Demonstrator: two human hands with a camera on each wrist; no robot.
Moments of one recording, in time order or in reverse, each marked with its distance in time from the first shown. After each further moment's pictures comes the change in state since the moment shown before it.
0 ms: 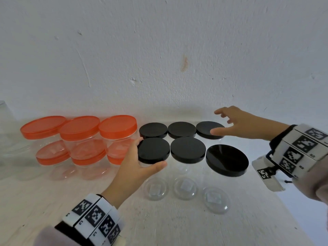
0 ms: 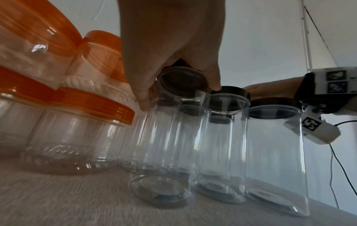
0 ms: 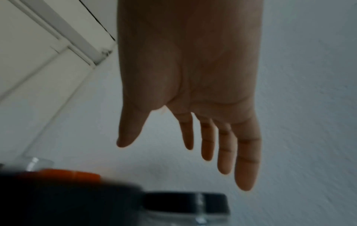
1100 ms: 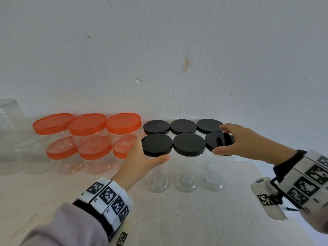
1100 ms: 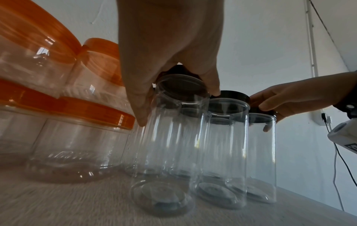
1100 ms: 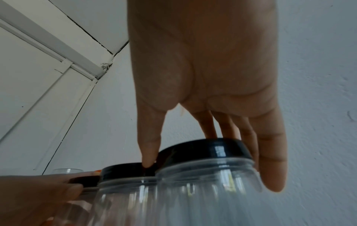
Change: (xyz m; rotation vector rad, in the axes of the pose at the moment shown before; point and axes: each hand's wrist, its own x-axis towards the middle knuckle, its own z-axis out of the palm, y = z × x) left_hand 0.004 0.003 -0.003 0.032 -0.014 -0.056; right_hand -0.052 -0.011 0.035 0.056 0.042 0.100
